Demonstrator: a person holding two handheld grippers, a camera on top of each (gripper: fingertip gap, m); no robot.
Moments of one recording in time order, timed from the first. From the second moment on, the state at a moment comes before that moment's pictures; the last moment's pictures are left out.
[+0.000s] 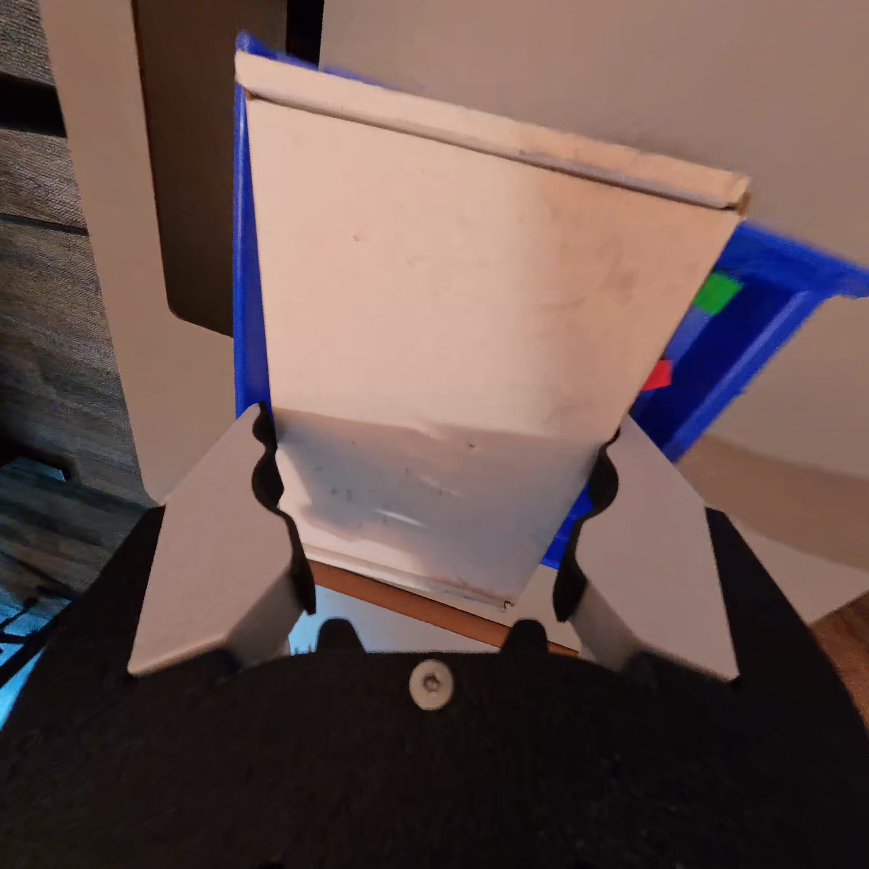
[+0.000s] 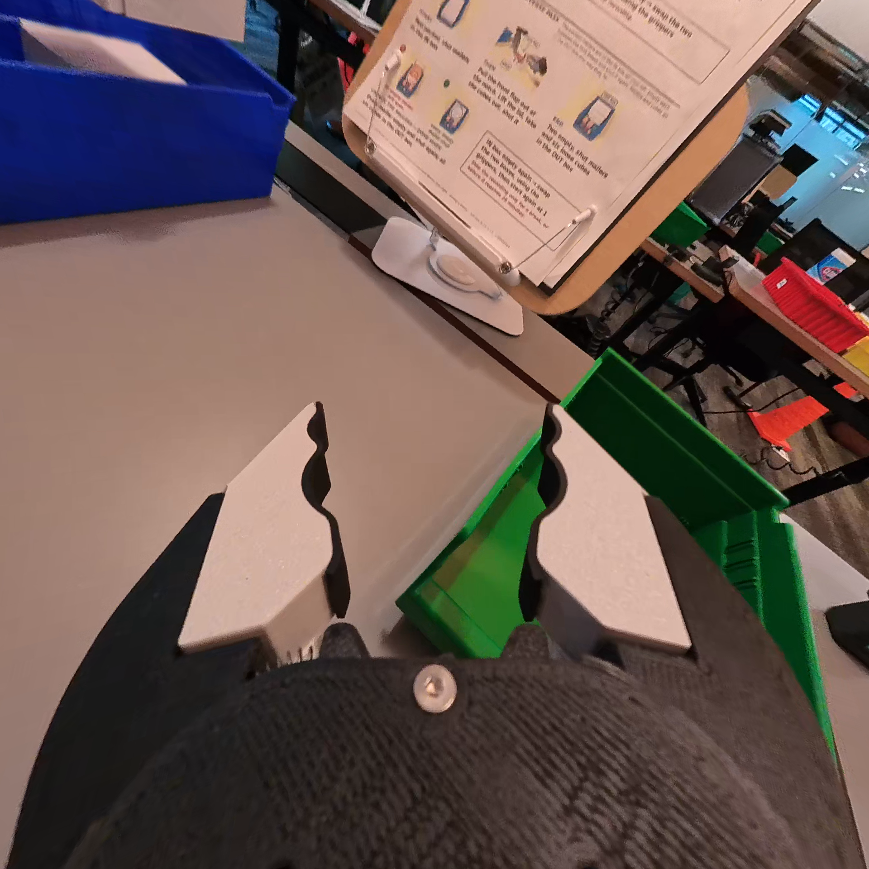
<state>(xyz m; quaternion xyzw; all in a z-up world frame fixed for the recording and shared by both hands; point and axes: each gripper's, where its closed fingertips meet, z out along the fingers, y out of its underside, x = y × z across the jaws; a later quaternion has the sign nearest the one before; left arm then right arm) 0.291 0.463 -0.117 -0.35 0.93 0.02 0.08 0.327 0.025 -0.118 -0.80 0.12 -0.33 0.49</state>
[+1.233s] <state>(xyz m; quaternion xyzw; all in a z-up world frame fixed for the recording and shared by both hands) 0.178 0.111 -0.185 -0.37 0.86 -0.32 0.13 0.165 0.026 -0.124 -0.77 -0.23 -0.29 0.51</state>
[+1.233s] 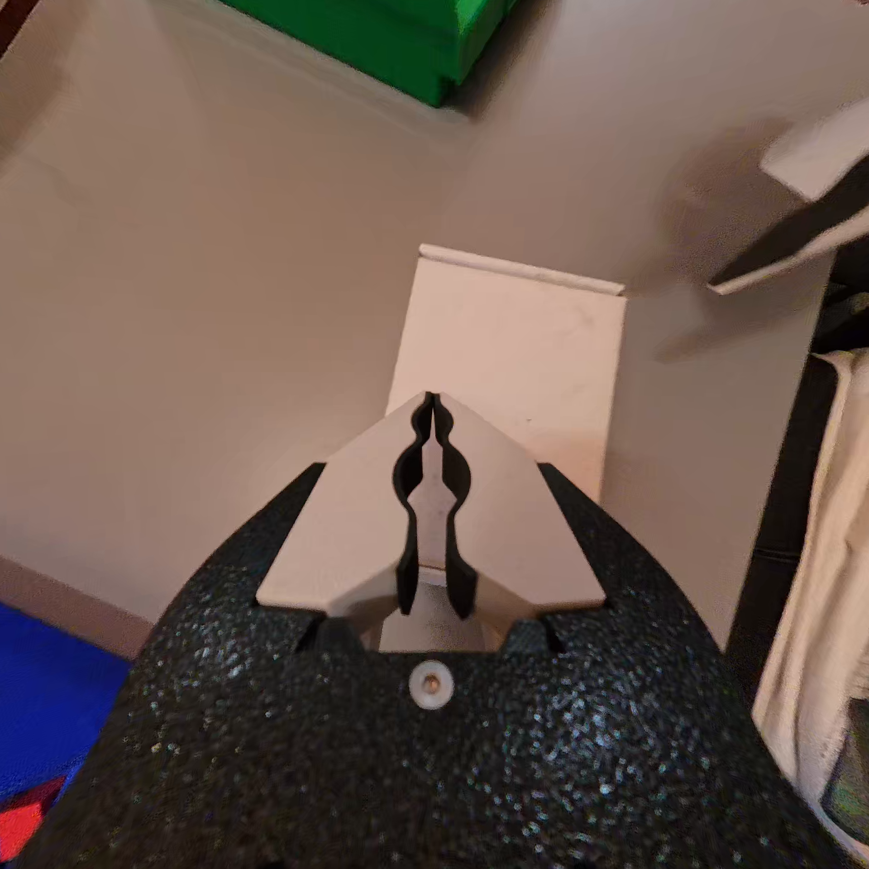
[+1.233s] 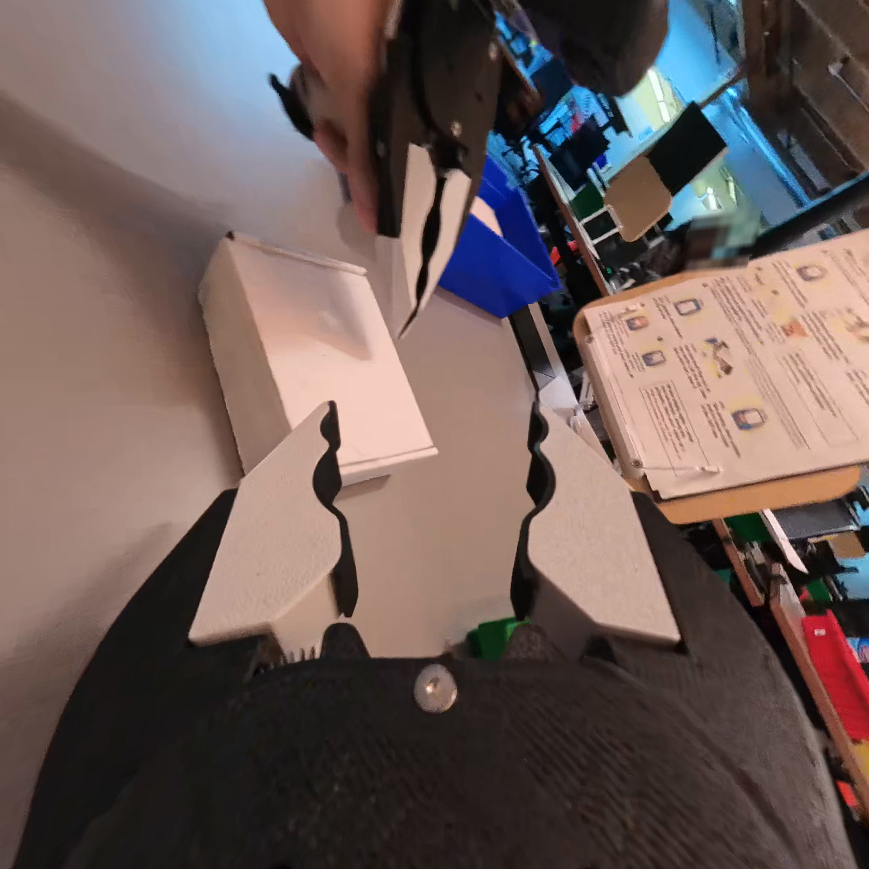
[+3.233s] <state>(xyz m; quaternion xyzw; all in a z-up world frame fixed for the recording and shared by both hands) 0.184 0.098 -0.212 -0.01 0.77 -0.32 0.54 0.191 0.042 -0.201 -0.80 -0.37 -0.31 0.36</state>
